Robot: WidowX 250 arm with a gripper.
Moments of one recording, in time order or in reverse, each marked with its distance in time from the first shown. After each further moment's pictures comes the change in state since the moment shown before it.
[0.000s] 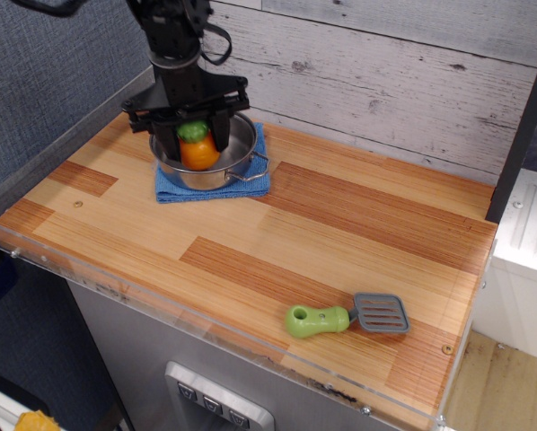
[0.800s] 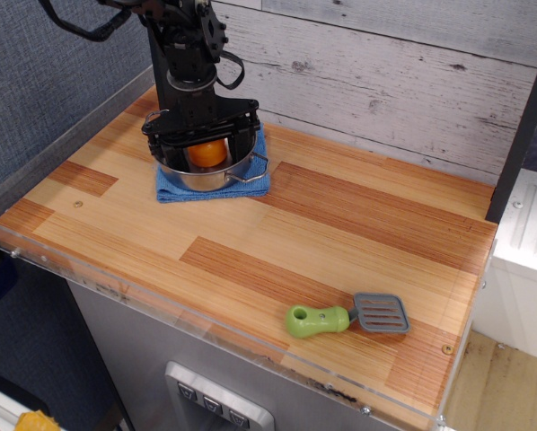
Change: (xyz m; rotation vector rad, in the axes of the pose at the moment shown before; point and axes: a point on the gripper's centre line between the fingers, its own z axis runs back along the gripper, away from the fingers) arm -0.004 -0.006 -0.032 0.009 0.089 0.055
